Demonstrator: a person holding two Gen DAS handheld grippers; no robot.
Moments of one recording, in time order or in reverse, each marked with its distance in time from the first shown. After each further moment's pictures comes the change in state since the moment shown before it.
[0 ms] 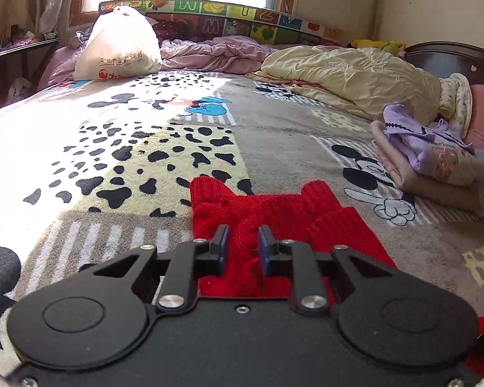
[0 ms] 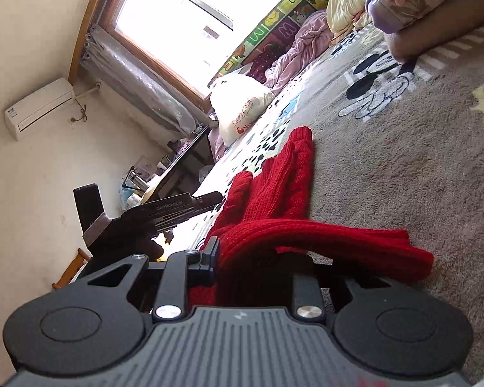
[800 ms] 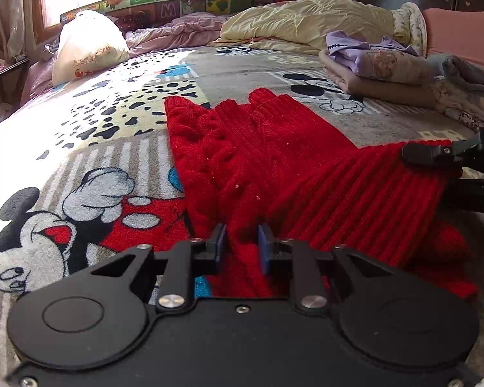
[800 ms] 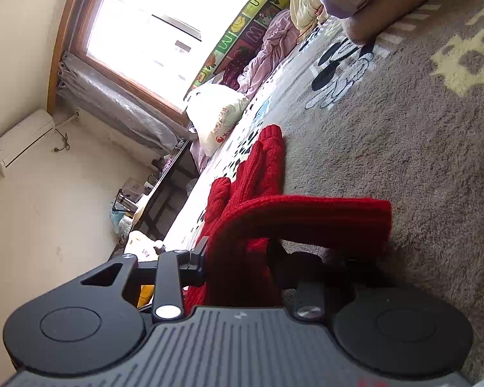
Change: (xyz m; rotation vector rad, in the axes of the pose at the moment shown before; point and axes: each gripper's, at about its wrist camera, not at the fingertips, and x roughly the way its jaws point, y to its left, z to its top) left arm -0.098 -0.037 -0.082 0.216 0.046 -0.037; right arm 0.006 -0.022 -0.007 0.095 -0.043 -0.052
